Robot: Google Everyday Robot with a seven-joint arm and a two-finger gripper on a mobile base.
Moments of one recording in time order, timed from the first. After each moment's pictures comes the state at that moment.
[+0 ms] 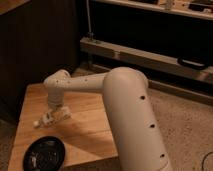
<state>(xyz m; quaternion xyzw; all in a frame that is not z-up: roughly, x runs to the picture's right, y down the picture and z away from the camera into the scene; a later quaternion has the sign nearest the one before) -0.311 0.137 0.828 -0.31 -0.27 -0.22 0.88</state>
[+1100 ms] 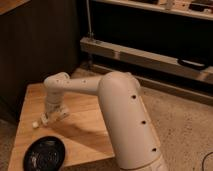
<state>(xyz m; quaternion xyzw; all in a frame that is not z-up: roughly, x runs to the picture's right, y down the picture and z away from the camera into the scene) -0.332 0.154 0.837 -0.35 -0.32 -0.22 0.85</state>
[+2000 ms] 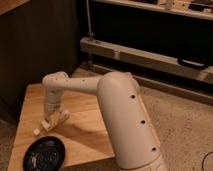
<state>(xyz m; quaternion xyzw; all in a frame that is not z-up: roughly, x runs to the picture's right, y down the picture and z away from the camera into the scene) -0.321 0.151 0.806 -0.37 -0.34 -0.23 0.83</state>
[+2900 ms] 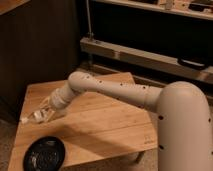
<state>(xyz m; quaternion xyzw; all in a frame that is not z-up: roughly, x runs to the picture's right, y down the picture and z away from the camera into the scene) -0.312 0.105 0.677 -0.26 -0.54 -0.10 0.79</state>
